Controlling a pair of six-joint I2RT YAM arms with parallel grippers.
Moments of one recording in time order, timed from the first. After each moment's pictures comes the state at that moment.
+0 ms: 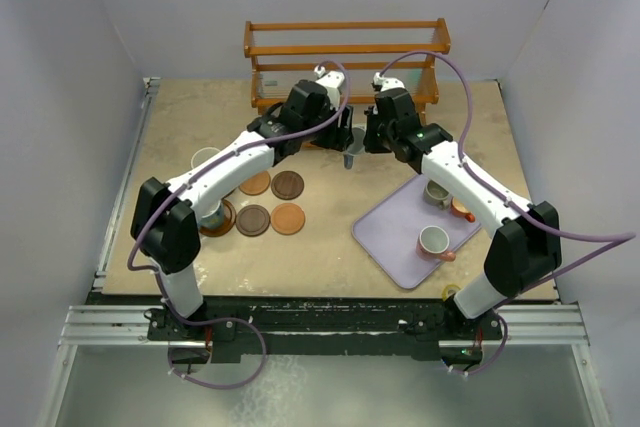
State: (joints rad) left arm -0.67 1.79 1.60 -0.36 0.04 -0.31; right arm 0.50 1.57 1.36 -0.47 0.17 0.34
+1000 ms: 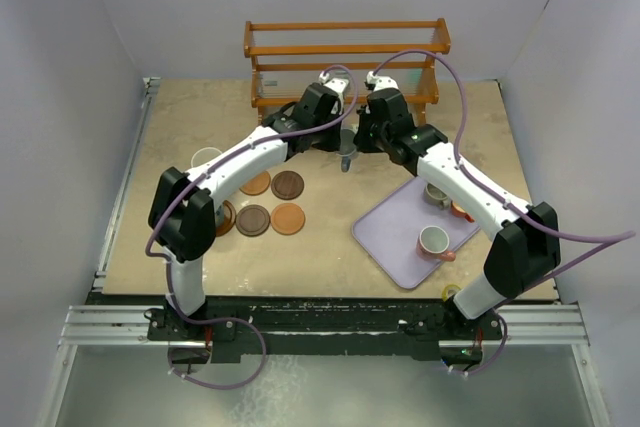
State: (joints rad) left arm -0.68 1.91 1.68 -0.45 -0.06 -0.34; right arm 0.55 1.57 1.38 -0.46 0.18 0.39
